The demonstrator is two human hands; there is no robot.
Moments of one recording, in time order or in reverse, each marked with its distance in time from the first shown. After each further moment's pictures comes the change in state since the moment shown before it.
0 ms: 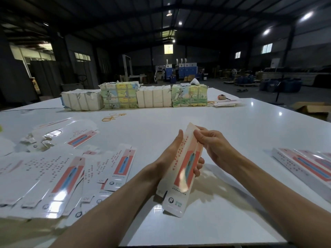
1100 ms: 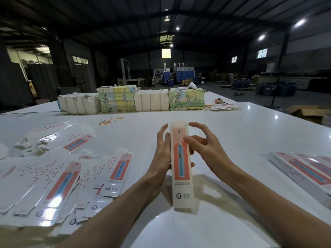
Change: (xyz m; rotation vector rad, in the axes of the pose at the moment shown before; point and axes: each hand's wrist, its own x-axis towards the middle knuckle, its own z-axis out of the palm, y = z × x) left_hand 0.006 -0.003 0.003 0.248 0.546 0.536; right_hand -0.008 0.003 0.016 -0.213 0.041 -0.147
